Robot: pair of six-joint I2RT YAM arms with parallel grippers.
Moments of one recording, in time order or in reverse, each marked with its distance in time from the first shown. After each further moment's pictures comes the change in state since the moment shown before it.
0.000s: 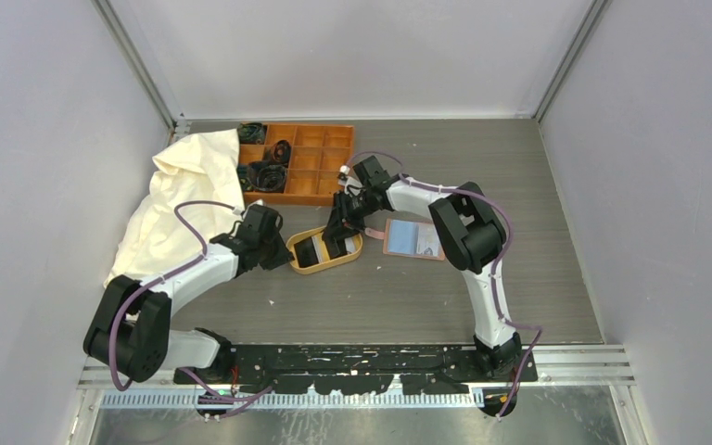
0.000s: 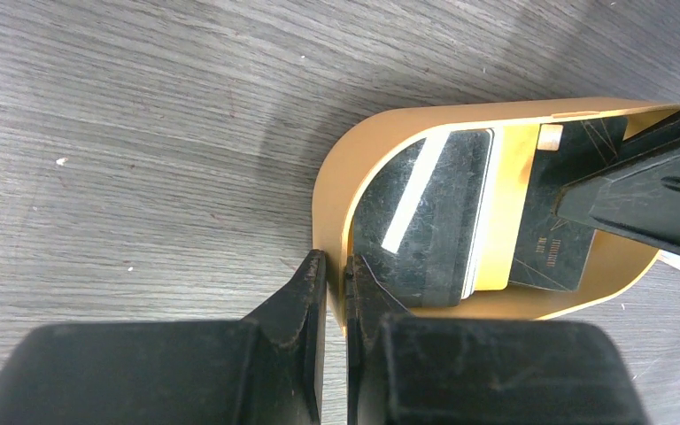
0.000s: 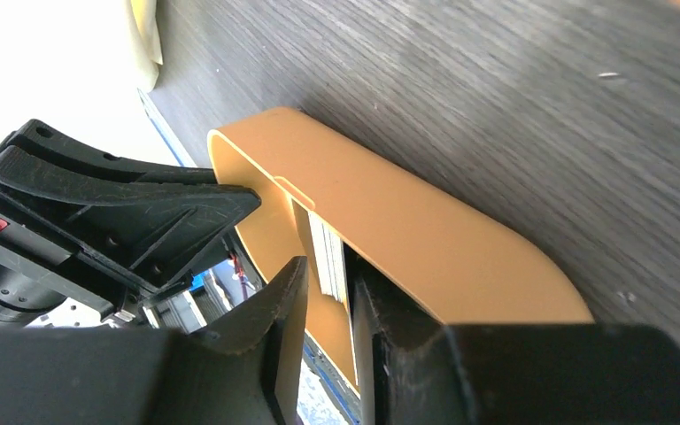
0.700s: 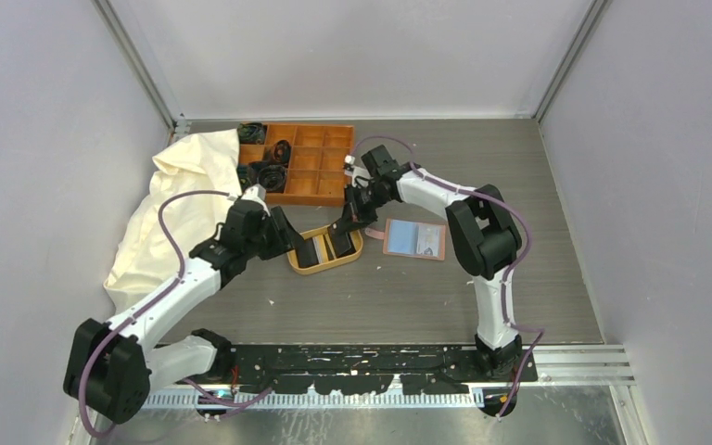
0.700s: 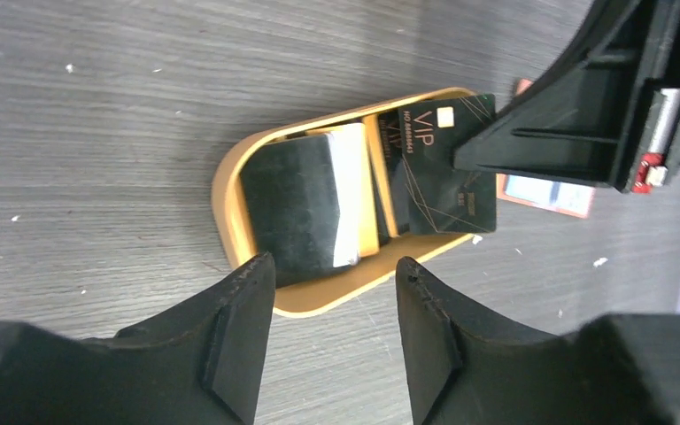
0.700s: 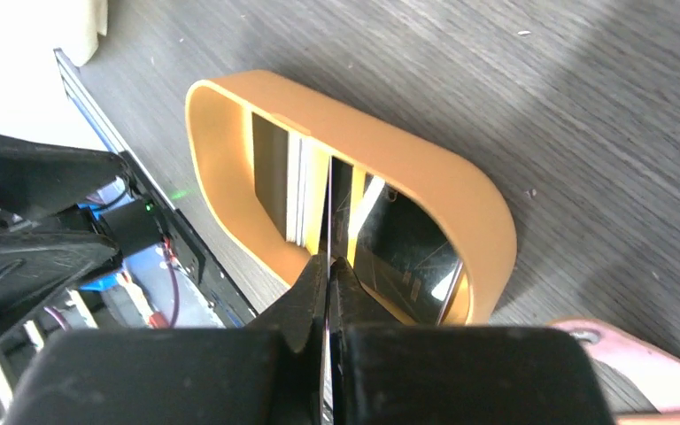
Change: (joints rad) left arm 0.000 -0.194 0.006 0.027 0.070 0.098; right arm -0.039 -0.091 0.016 -0.179 0.111 -0.217
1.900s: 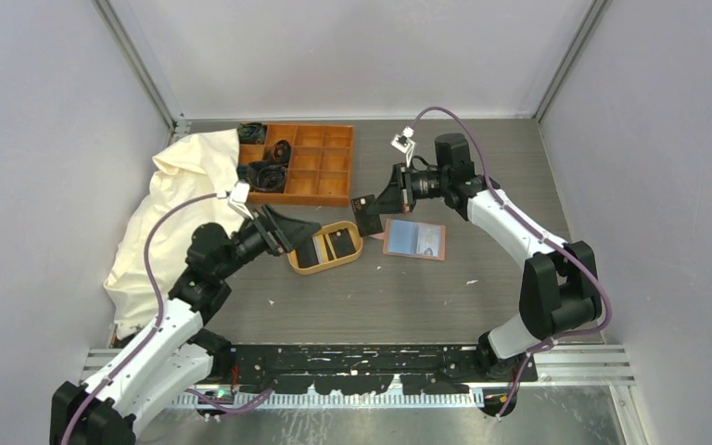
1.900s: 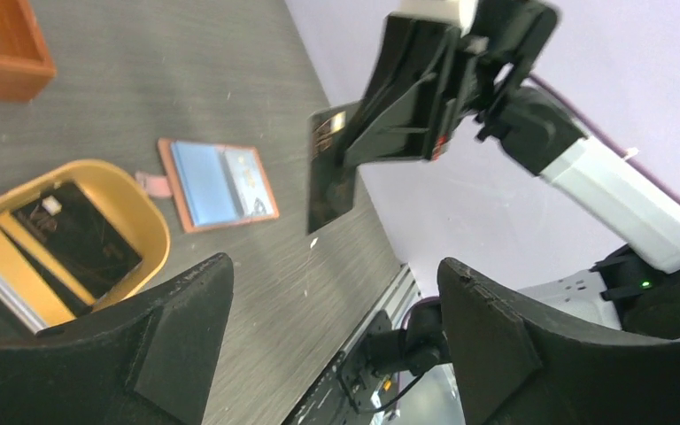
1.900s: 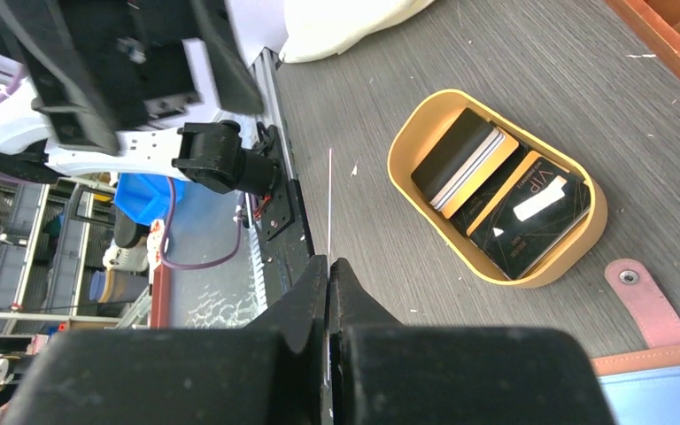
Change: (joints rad) left arm 0.000 -0.372 -0.134 0.500 0.380 -0.201; right arm -0.220 -0.562 -0.385 0.311 -0.433 -0.148
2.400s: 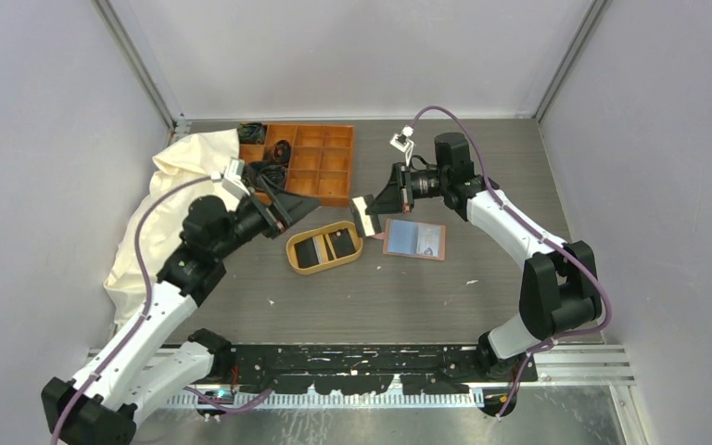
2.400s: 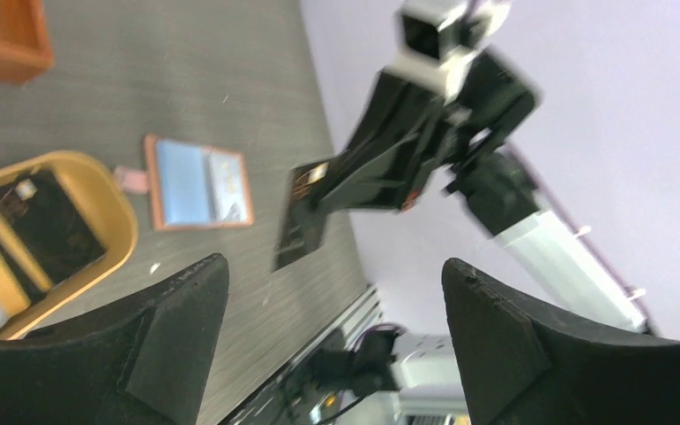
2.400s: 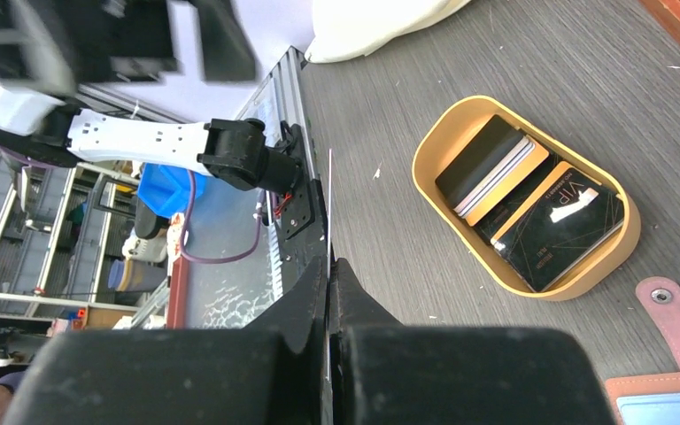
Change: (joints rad) left arm -0.012 0.072 0.123 -0.180 -0.039 -0.110; right arm -0.002 -0.006 -0.011 0.069 -0.056 0.055
